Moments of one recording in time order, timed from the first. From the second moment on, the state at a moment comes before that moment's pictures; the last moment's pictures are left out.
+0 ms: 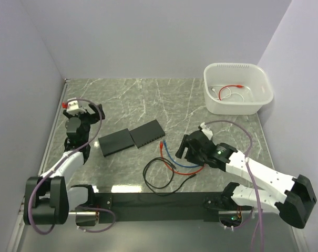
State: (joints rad) left arm 0.01 1.17 0.41 0.76 -0.10 -0.27; right arm 0.82 0.99 0.67 -0.65 0.19 1.09
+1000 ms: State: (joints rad) left arm -0.32 0.60 0.33 0.27 -0.23 -0.77; right arm 0.82 1.68 1.01 -0.39 0.39 0.74
